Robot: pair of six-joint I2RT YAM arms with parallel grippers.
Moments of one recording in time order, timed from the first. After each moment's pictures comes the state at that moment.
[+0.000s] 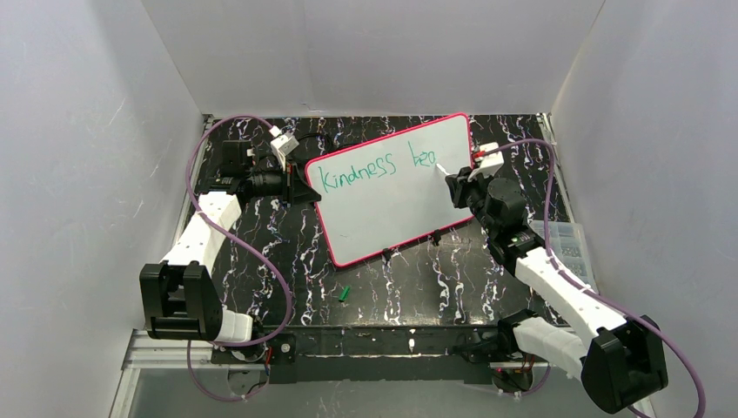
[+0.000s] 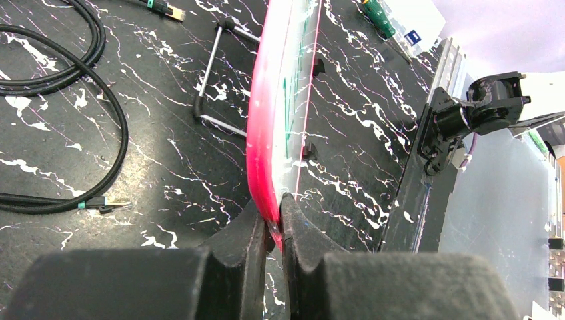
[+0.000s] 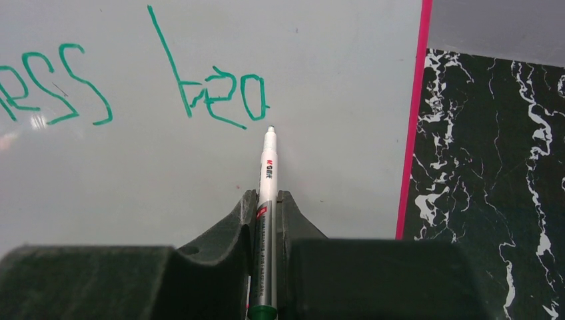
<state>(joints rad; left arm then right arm) -0.04 1.38 1.06 -0.46 1.04 0.19 0.43 1.01 0.63 0.25 0.06 0.10</state>
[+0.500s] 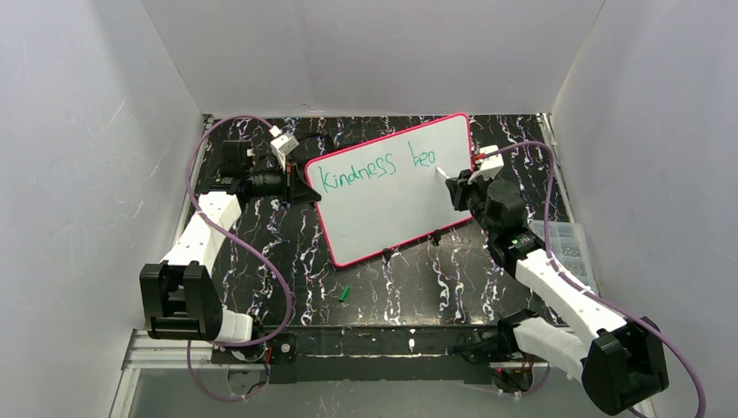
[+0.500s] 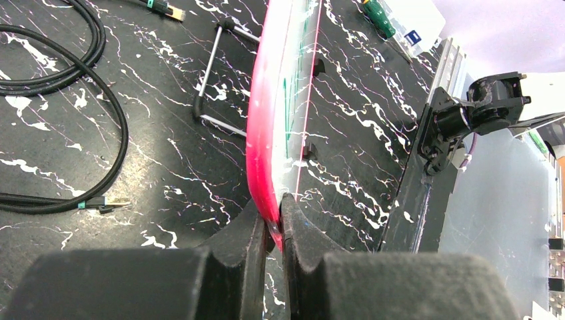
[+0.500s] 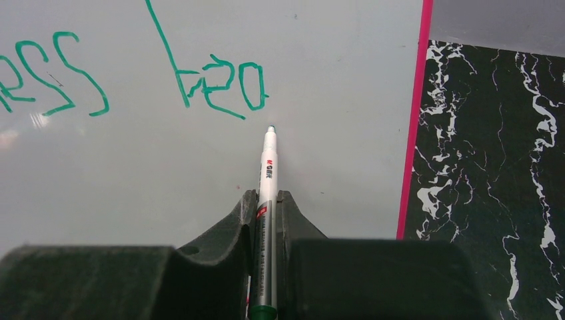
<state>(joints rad) -0.04 1.38 1.06 -0.46 1.04 0.19 0.43 1.00 0.61 0.23 0.06 0.11</state>
